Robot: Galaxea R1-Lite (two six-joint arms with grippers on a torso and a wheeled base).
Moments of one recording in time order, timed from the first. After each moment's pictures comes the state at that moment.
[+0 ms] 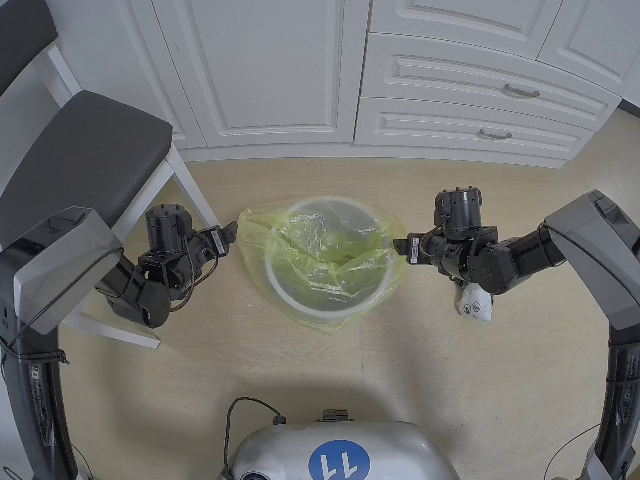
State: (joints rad) left arm -0.23 2.28 -1.12 -0.99 0.14 -0.32; right arm 0.39 2.27 -1.39 -0.45 -0.27 0.20
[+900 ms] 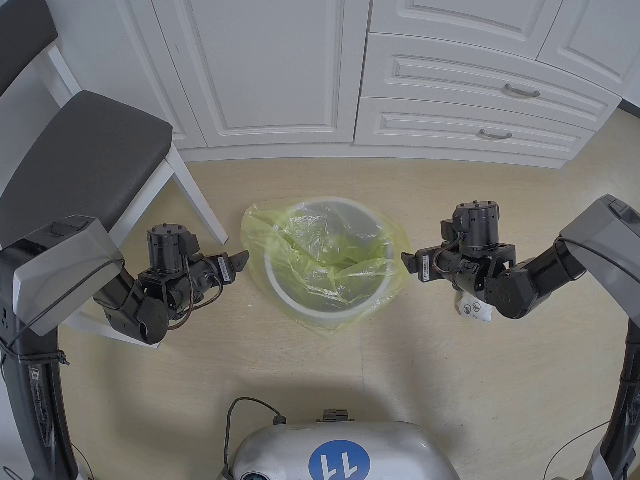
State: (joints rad) left arm -0.24 2.27 -1.00 -0.98 -0.01 -0.31; right arm 0.40 2.16 -1.13 -0.66 -0.26 0.01
